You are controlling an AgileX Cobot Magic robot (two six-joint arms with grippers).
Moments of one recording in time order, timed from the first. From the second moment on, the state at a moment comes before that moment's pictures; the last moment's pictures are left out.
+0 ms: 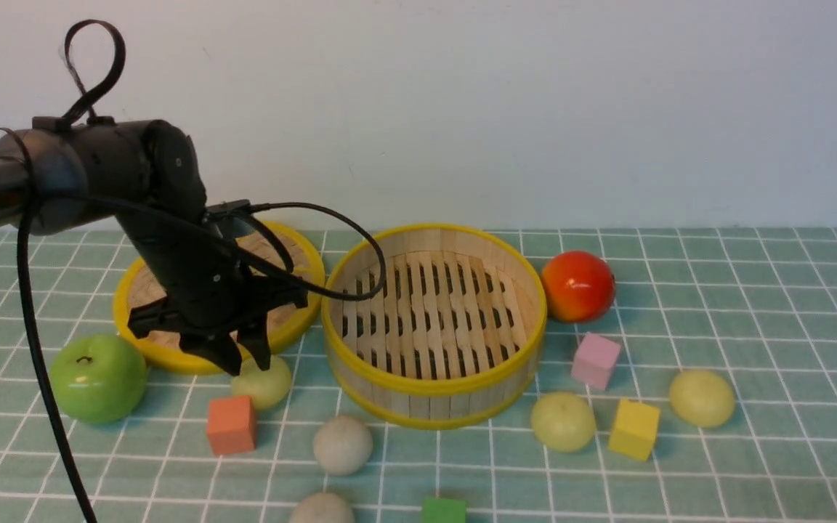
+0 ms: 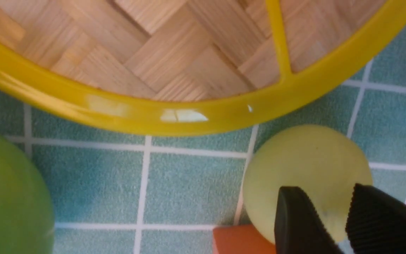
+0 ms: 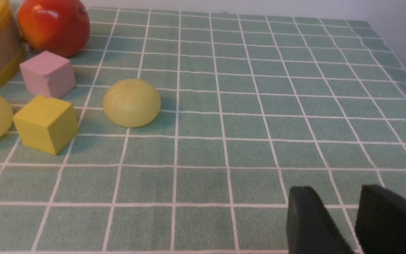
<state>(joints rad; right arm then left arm) -0.02 -0.01 0.02 -0.26 0.39 0.23 -0.19 2.00 -1.47 -0.18 0.90 -0.25</state>
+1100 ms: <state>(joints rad) -0.02 -0.01 0.02 -0.26 0.39 0.23 -0.20 1.86 -1.54 -0.20 0.93 -0.24</state>
